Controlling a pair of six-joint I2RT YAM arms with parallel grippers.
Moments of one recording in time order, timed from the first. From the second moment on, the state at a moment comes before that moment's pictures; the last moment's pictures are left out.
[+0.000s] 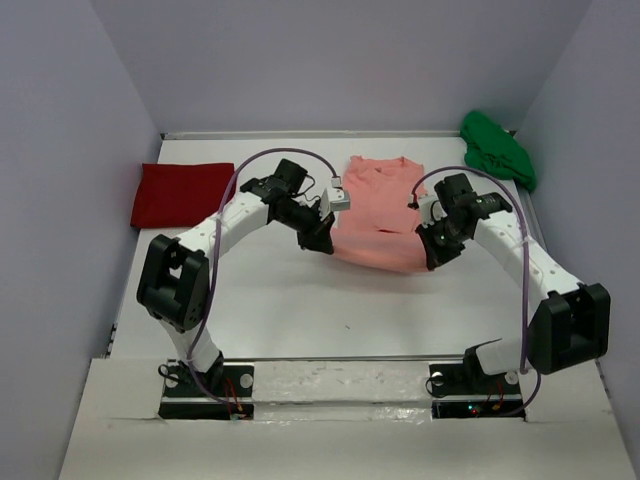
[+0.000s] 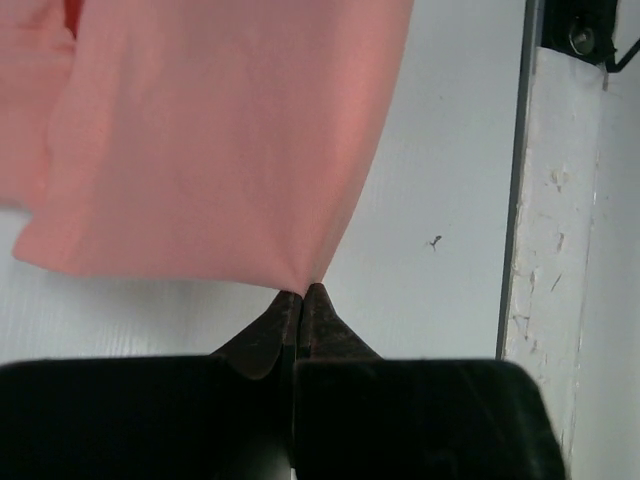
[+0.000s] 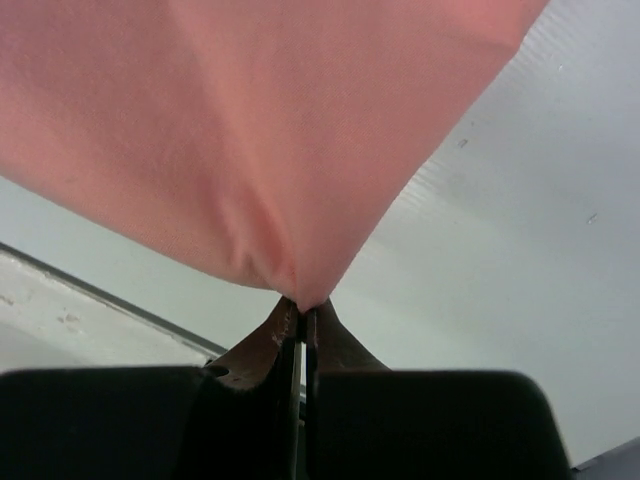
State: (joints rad) left arm -0.52 1.74 1.35 -0.71 0.84 0.55; right arm 0.26 1.41 1.14 -1.02 -0.16 -0.21
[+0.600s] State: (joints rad) left arm -0.53 1.69 1.32 -0.88 0.95 0.75; right arm 0.26 1.35 1.22 -1.27 -0.27 -0.36
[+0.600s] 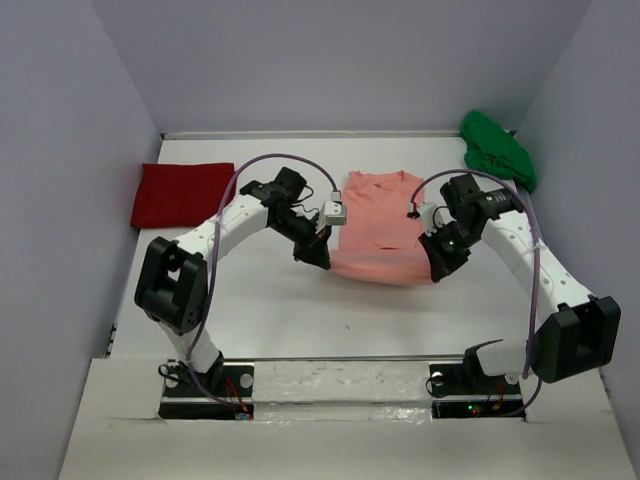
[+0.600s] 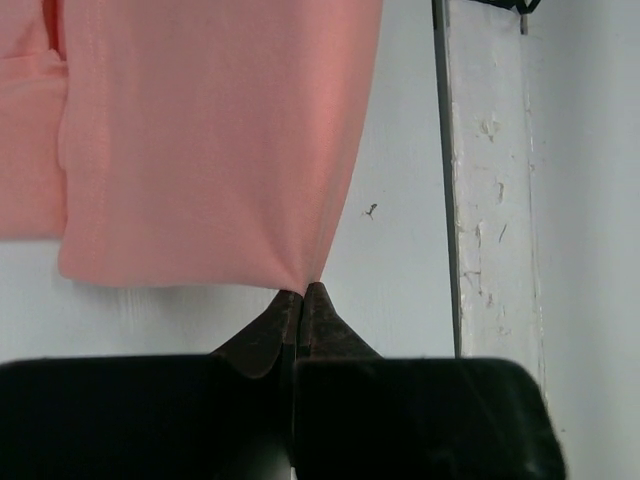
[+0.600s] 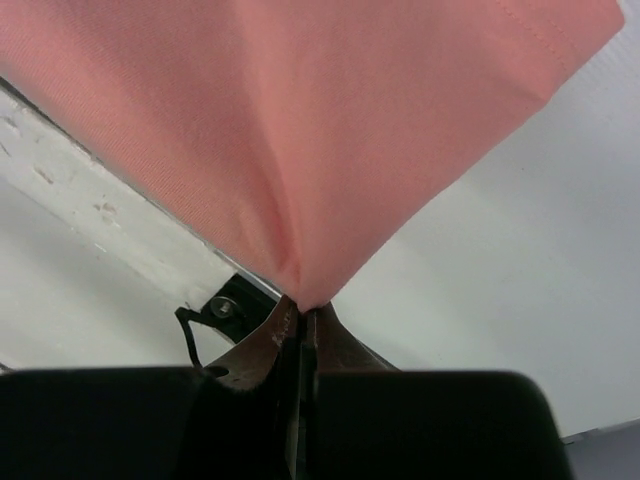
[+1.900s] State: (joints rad) left arm -0.48 1.89 1.66 -0.84 0.82 0.71; right arm 0.26 1.55 1.39 -1.02 -0.01 -0.27
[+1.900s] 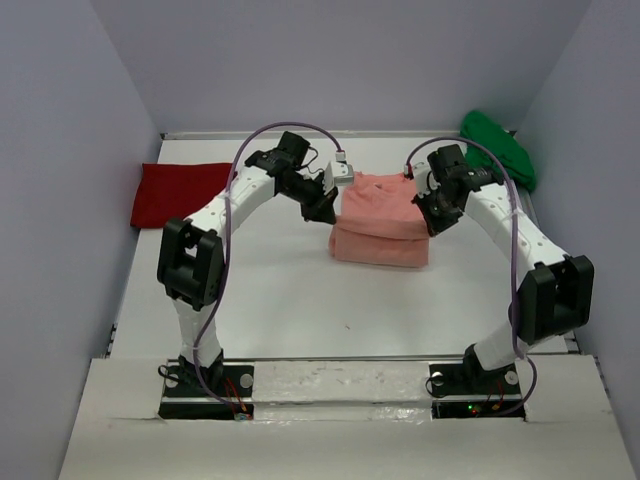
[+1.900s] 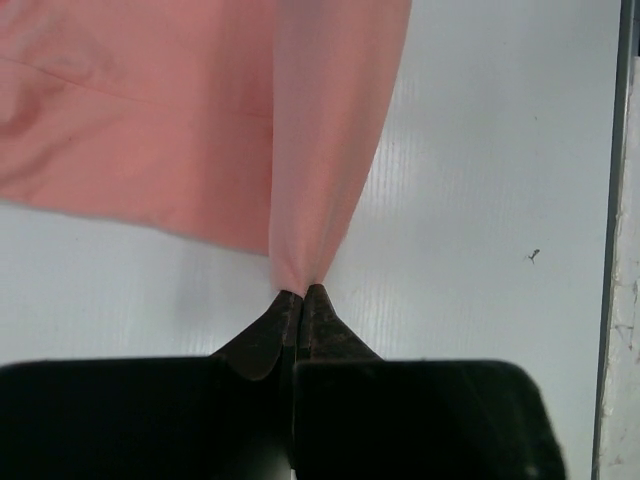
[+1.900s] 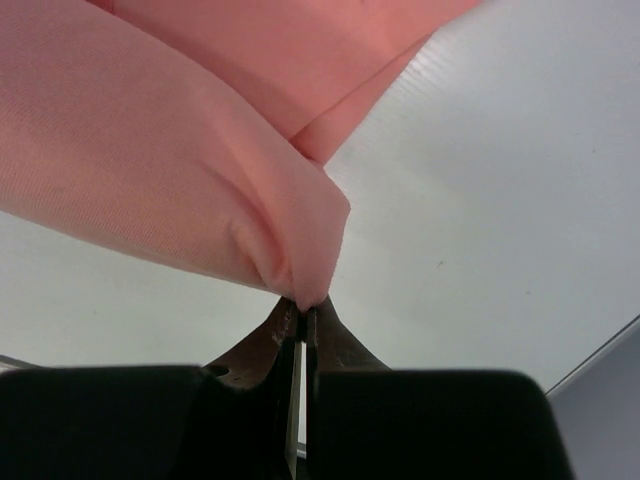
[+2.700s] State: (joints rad) left arm -0.44 2.04 1.82 -0.69 0.76 0.57; right arm 0.26 1.84 1.60 -0.89 0.21 -0.23
